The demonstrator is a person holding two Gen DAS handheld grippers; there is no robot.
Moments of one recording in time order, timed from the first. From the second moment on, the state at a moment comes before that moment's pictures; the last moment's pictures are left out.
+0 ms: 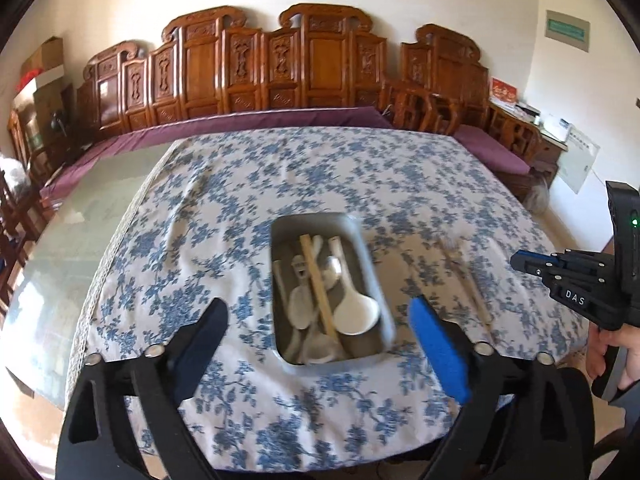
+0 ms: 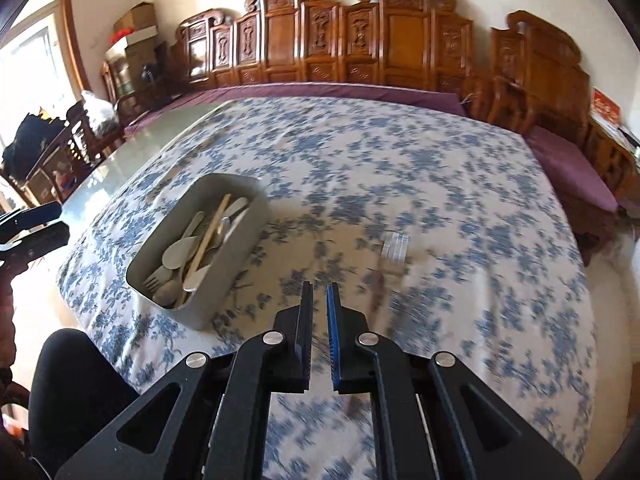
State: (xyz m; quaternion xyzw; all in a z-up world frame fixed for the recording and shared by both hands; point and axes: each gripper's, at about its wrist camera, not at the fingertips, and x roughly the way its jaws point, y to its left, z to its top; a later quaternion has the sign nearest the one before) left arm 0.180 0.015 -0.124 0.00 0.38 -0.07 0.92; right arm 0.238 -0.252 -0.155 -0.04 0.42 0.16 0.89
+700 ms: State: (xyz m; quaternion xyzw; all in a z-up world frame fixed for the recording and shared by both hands) left arm 0.192 -0.064 -0.129 0.03 0.39 -0.12 0.91; right arm 0.240 -0.307 -0.169 -0.03 0.43 0.13 0.90
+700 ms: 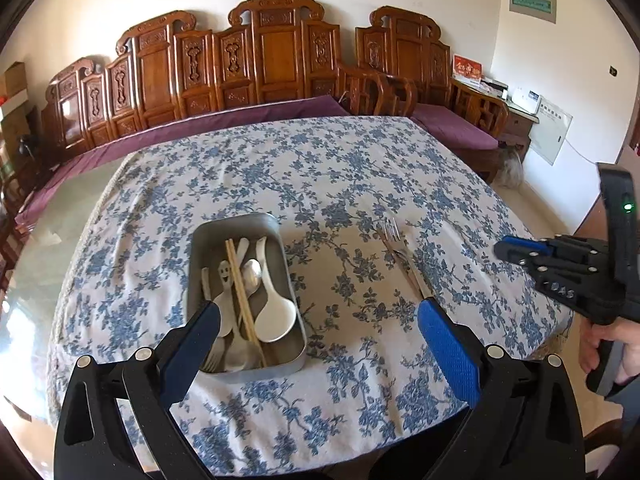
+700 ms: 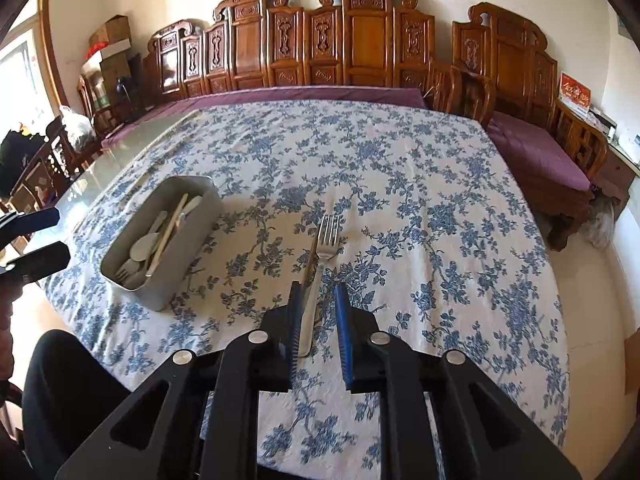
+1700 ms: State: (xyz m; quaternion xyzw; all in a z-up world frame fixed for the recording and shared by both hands) left arm 0.251 -0.093 -0.197 0.05 0.45 -0.13 0.88; right arm 0.333 -0.288 -0.276 -0.04 0.53 0.13 0.84
